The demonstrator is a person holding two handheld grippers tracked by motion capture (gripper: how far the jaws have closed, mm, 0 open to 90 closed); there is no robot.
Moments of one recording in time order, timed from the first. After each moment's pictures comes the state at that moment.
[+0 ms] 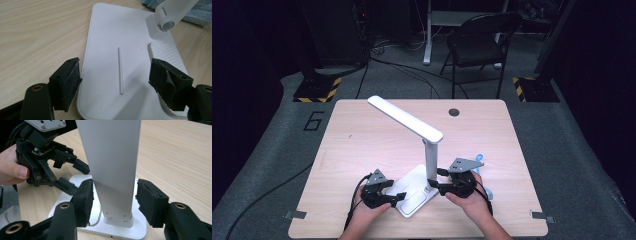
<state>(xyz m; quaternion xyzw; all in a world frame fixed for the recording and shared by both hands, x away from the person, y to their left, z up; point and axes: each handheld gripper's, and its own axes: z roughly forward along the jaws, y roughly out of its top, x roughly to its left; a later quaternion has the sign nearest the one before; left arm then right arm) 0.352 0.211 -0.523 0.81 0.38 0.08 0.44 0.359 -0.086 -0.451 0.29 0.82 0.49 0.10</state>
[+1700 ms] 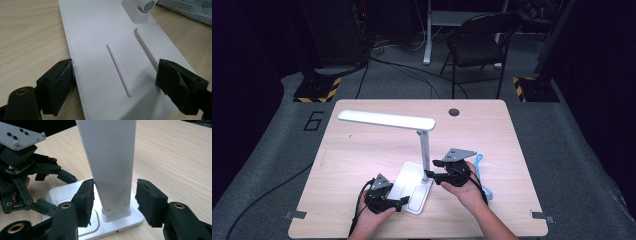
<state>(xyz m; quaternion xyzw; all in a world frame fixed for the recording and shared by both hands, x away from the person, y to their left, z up) 0.339 0.199 -0.529 0.80 0.41 0.09 0.43 0.390 -0.076 -0.450 0.30 0.82 0.48 0.11</state>
